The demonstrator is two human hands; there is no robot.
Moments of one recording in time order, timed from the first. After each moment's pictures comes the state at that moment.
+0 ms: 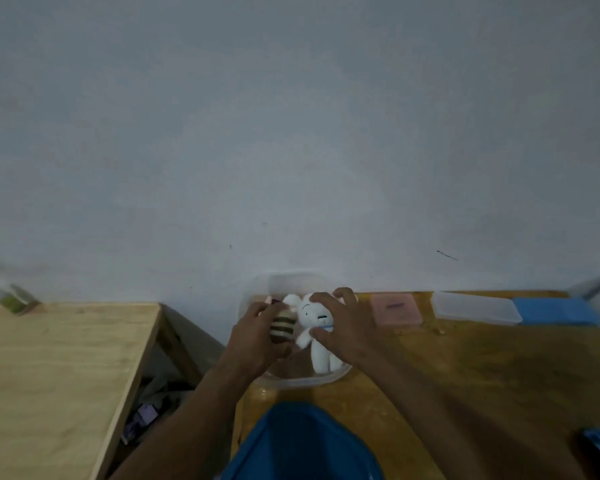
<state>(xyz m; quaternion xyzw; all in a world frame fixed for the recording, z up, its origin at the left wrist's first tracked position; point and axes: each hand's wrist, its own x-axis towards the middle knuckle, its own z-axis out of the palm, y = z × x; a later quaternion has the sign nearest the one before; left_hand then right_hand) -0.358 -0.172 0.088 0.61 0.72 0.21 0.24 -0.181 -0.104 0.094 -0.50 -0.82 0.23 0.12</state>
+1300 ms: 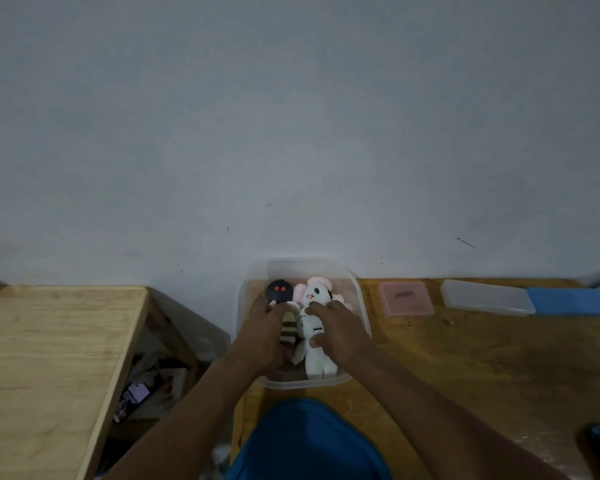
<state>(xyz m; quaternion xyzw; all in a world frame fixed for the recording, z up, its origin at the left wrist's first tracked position) -0.363 -0.148 0.068 0.65 0.70 0.08 0.28 -0.211 -0.093 0.055 -0.52 -0.81 0.28 0.00</state>
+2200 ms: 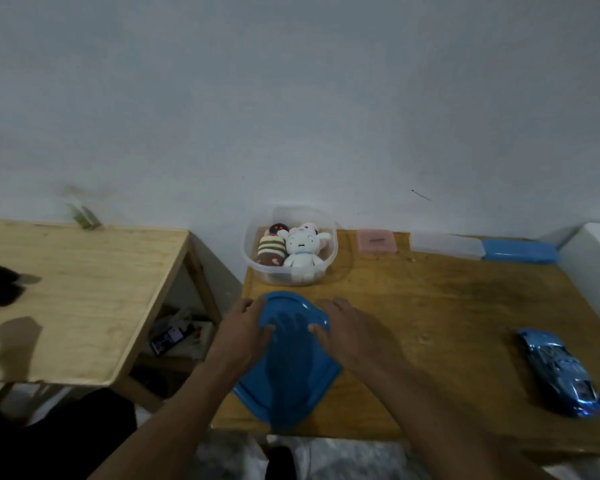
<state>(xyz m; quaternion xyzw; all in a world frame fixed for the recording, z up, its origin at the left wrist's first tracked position) -0.264 -0.373 0.084 0.57 0.79 0.17 0.16 -0.082 -0.293 0.077 -0.48 -0.85 0.21 0.07</state>
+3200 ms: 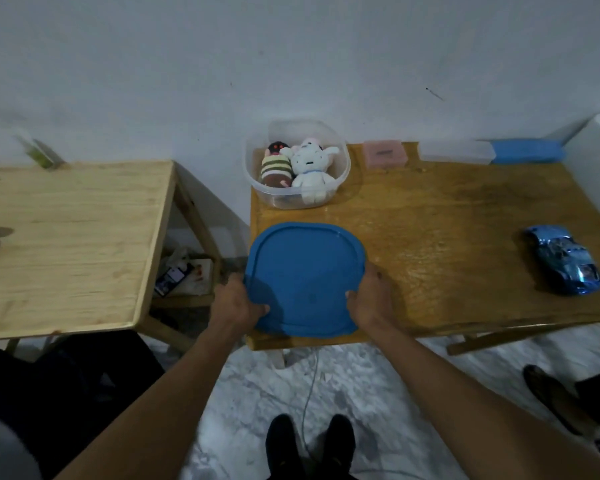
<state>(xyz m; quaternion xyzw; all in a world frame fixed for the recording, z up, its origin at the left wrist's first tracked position) -0.324 -0.420 0.019 0.42 0.82 0.13 0.36 -0.104 -0.363 0.026 -0.70 -0.60 0.36 0.14</state>
